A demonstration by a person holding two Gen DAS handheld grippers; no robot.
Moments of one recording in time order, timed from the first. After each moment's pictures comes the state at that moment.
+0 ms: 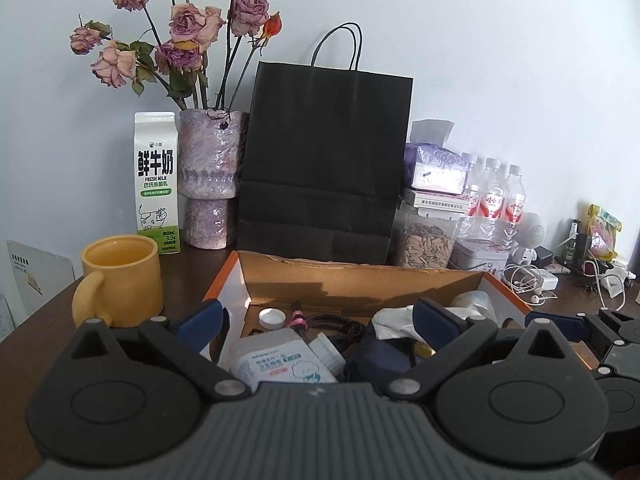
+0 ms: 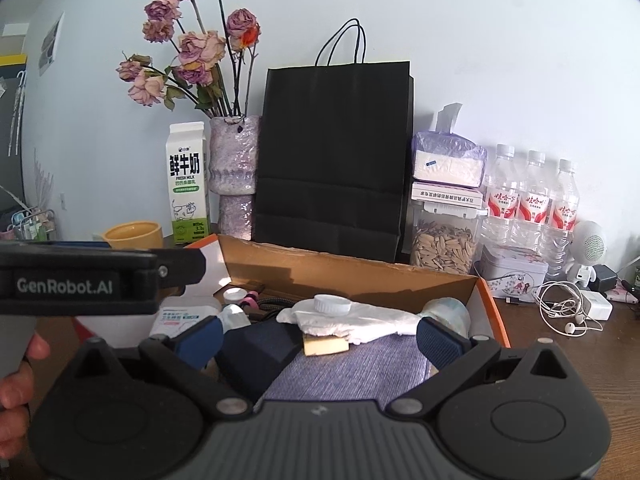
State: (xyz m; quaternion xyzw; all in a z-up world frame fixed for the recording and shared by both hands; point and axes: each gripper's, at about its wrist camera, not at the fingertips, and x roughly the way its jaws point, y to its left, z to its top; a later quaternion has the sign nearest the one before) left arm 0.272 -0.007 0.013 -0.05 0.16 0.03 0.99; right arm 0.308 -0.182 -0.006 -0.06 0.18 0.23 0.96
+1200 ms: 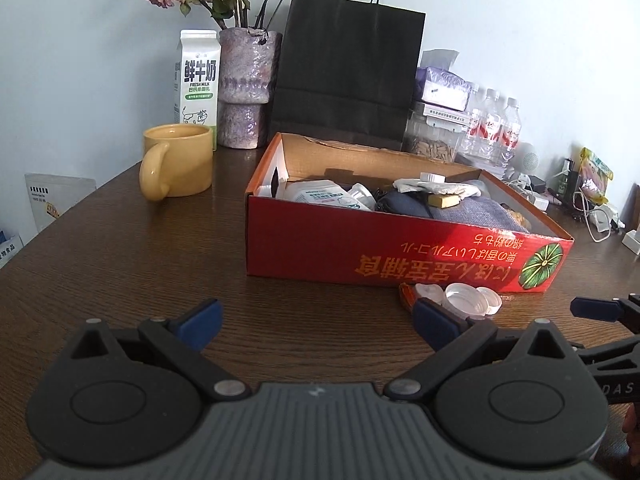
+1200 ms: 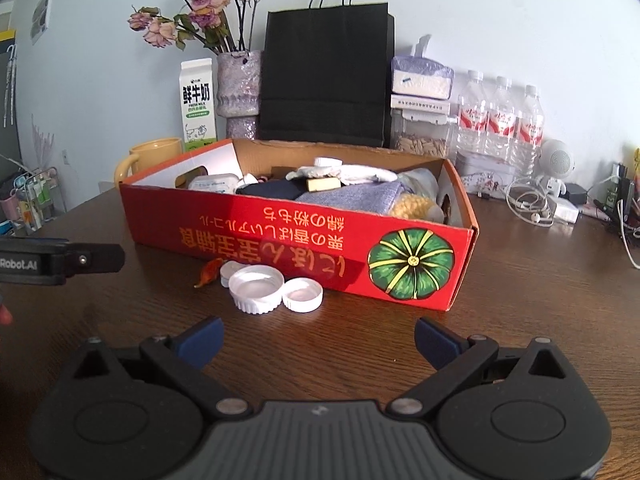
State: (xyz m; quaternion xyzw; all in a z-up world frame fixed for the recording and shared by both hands) left arm 0.175 0.020 -0.035 -0.07 0.26 0.02 0.96; right arm 0.215 -0.229 -0.049 -0.06 0.27 0.21 0.94
